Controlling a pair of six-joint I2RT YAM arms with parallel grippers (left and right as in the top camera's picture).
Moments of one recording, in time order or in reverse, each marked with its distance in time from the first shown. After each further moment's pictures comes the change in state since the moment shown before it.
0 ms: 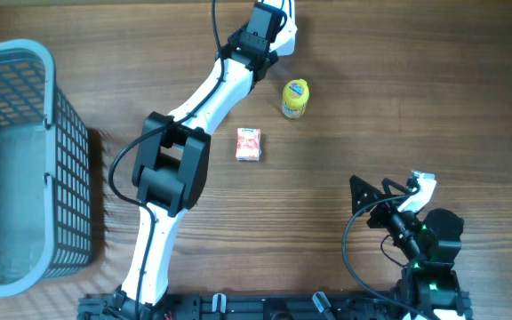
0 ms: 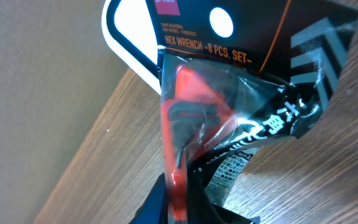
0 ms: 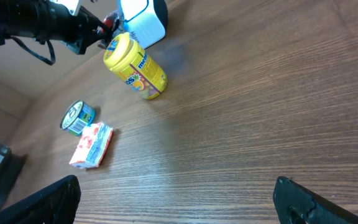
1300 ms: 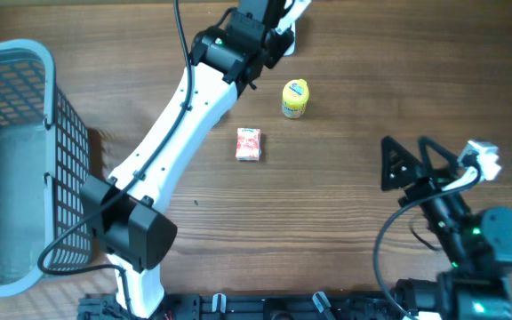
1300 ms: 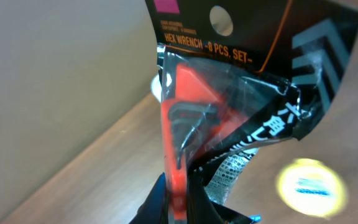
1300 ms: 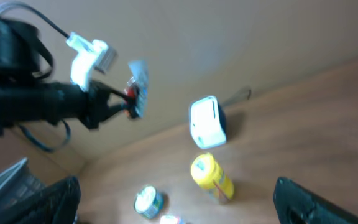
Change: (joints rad) left arm -0.092 -0.414 0.023 -0.370 0.147 -0.312; right arm 0.000 0.010 0.575 -0.270 0.041 0.067
